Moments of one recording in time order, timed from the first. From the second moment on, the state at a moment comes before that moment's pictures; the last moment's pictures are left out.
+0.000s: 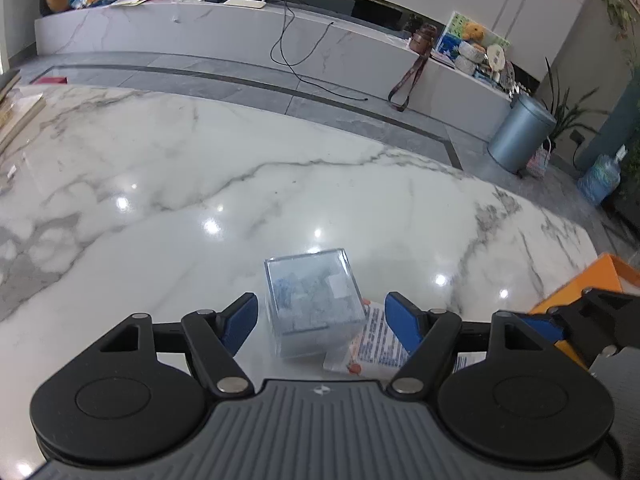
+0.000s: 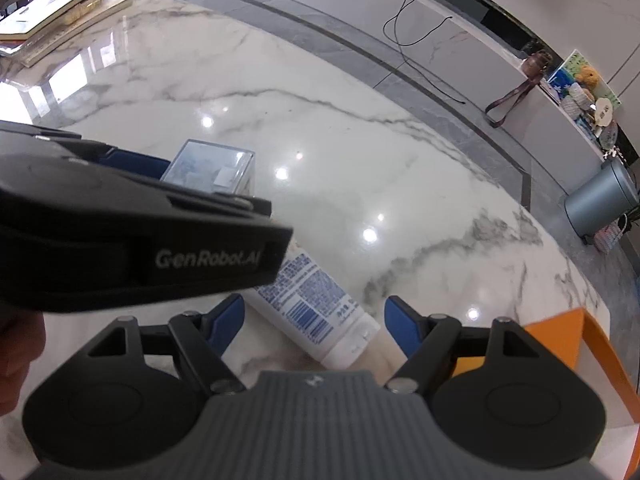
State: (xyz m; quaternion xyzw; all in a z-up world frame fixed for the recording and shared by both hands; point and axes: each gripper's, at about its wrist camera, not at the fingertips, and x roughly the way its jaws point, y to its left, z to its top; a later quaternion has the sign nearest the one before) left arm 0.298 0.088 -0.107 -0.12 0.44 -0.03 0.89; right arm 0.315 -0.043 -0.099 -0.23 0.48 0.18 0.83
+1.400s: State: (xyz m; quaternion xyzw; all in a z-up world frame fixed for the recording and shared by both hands) left arm 0.270 0.095 -0.122 0.00 0.46 -0.02 0.89; right arm 0.265 -0.032 -0.108 -0.13 0.53 0.22 0.80
